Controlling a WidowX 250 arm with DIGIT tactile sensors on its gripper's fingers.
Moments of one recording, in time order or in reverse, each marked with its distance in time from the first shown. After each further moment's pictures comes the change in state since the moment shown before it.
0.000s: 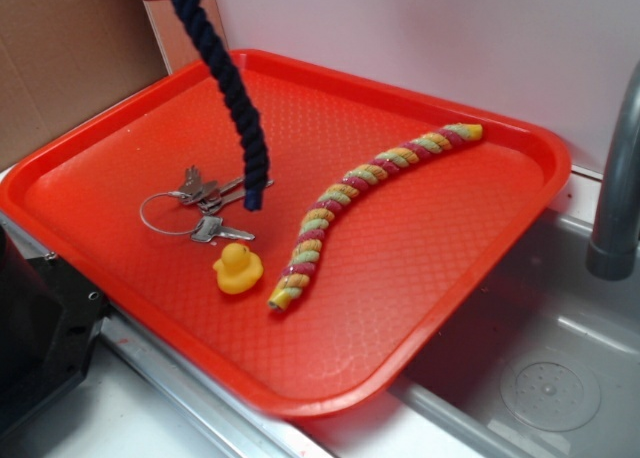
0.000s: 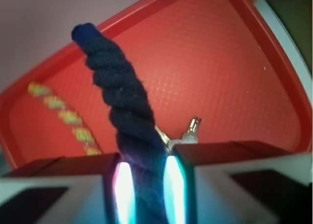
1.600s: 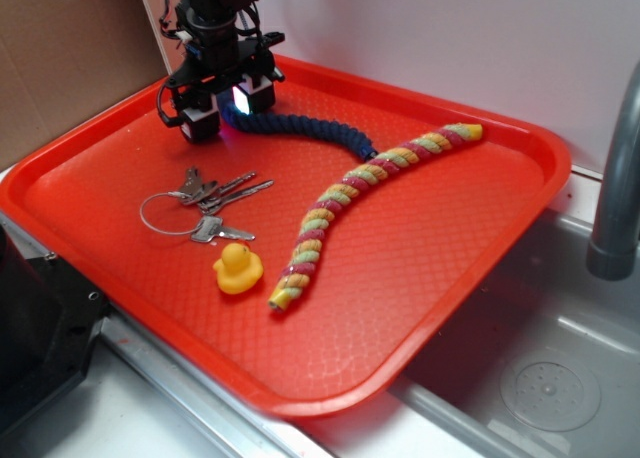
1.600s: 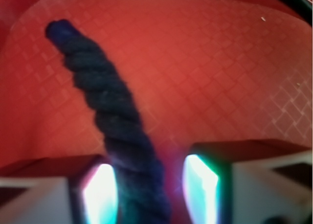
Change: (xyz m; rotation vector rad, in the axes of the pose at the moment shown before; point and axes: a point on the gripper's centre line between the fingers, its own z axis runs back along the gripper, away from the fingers) arm 0.084 0.079 -0.154 0.211 -0.270 1.014
